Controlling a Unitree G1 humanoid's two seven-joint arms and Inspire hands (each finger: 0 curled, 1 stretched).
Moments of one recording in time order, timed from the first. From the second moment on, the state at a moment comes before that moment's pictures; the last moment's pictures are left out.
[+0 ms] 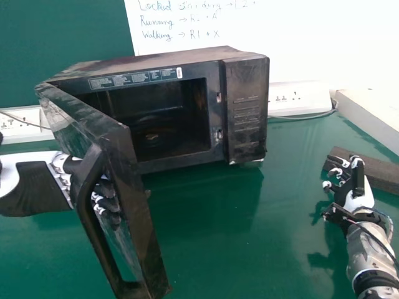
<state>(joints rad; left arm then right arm) -0.55 1.07 0.18 0.19 -1.00 0.37 -1.60 -0.80 -0.40 -0.51 1.21 0.31 -0.37 0.26</state>
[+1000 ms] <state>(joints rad) -0.55 1.06 0.18 0.16 -0.98 0.40 -1.60 -0.79 -0.40 -0.52 1.21 0.31 -0.37 0.27</state>
